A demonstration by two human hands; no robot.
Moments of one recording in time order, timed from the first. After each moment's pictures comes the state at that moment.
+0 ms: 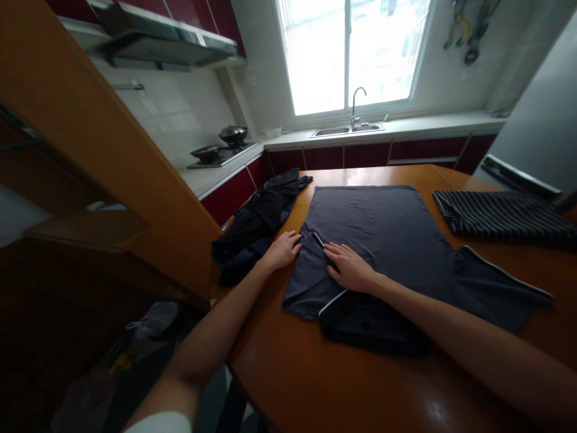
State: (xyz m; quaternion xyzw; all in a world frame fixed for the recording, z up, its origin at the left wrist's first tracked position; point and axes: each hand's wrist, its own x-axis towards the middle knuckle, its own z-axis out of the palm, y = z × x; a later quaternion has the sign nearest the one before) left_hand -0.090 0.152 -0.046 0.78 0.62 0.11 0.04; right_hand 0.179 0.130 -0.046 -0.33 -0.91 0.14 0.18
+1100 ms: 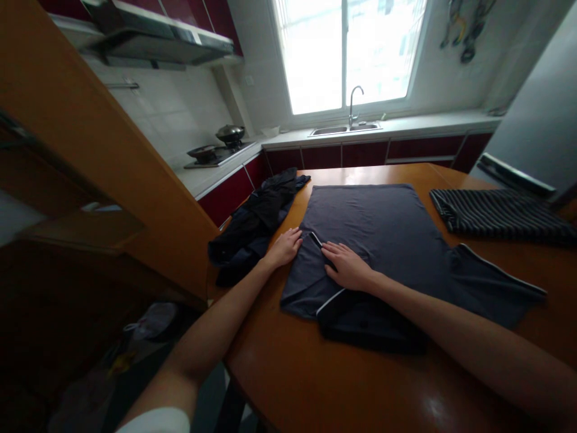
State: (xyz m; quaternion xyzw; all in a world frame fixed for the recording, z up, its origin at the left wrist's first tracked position) left_hand -0.079 0.162 -0.048 0.77 0.61 0.15 0.07; right_hand 0.179 0.132 -0.047 -0.33 -0.92 0.14 0.18
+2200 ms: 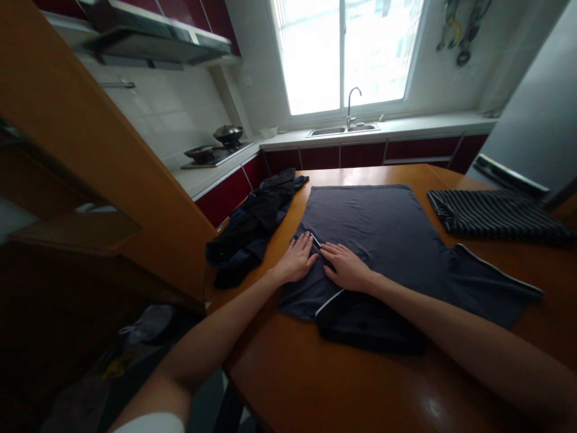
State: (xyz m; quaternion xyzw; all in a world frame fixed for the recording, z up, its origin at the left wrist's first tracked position) left_hand -0.034 0.127 -0.050 0.81 0.59 0.02 0.04; right_hand 0.178 0.131 -0.047 -0.33 -0.91 0.14 0.19
